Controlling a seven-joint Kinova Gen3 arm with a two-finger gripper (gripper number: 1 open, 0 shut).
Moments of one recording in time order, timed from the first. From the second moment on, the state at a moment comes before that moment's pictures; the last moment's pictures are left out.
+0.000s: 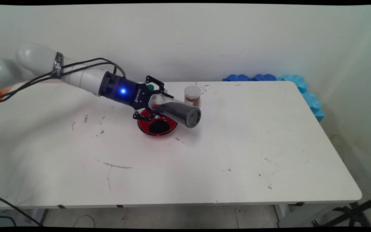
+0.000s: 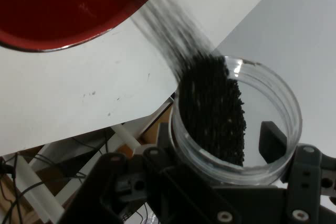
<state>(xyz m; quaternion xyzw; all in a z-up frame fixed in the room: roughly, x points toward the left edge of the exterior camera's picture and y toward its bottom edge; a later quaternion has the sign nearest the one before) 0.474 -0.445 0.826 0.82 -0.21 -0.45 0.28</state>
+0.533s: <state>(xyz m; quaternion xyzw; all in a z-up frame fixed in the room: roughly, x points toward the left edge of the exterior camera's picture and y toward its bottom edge) 0.474 -0.444 0.825 0.83 -0.19 -0.46 0.27</state>
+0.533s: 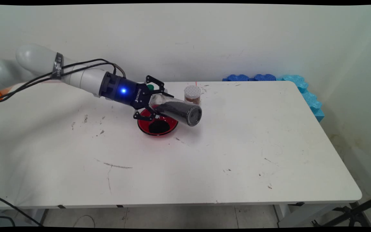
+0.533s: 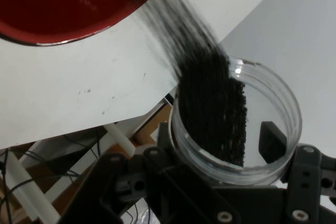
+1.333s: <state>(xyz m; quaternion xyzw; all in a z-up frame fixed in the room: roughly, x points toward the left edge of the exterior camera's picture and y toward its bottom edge) 0.475 -0.443 0.823 0.83 -0.17 -0.46 0.27</state>
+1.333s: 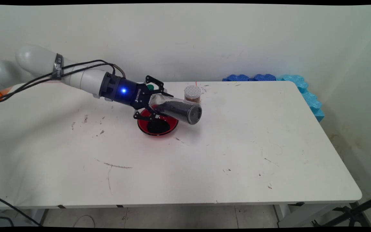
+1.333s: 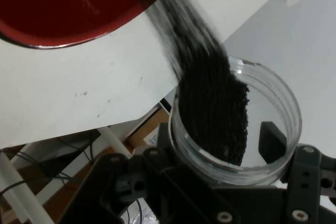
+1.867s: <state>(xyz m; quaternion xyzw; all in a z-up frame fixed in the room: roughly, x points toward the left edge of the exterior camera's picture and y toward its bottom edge) 0.476 -0.443 0.822 0.83 -0.17 -0.45 0.27</state>
